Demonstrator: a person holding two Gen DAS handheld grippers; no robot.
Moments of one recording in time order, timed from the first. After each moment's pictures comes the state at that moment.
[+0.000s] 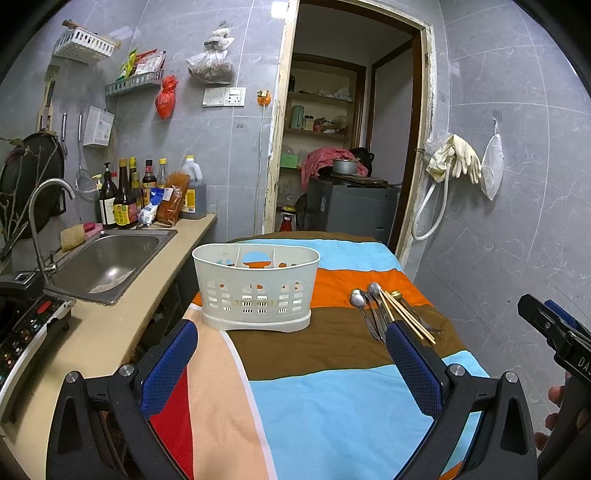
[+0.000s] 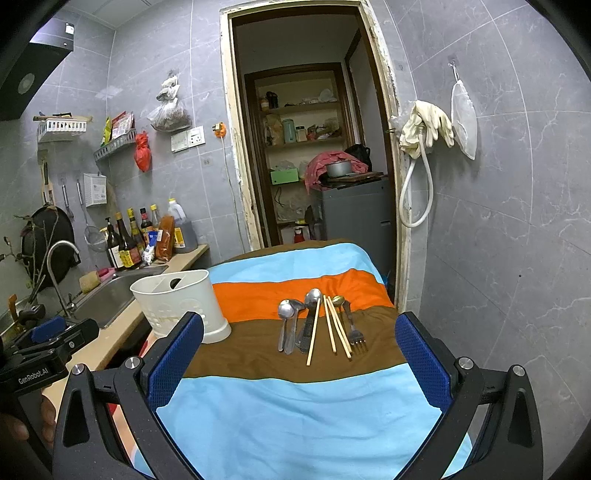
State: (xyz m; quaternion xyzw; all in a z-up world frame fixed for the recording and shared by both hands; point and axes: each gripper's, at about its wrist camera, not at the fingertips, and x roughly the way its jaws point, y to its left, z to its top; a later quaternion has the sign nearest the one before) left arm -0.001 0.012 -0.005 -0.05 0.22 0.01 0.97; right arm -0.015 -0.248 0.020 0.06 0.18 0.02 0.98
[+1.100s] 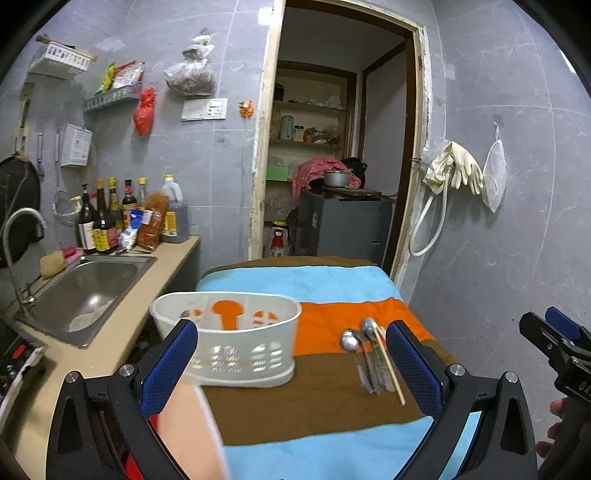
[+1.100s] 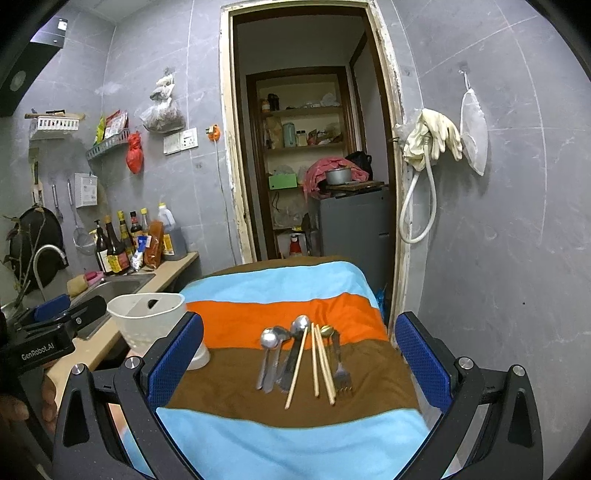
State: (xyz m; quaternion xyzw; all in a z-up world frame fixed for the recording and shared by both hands) left arm 0.085 -0.036 0.018 -0.04 0.20 -0.01 0.98; right arm 0.055 -0.279 0.038 0.04 0.18 0.02 0.98
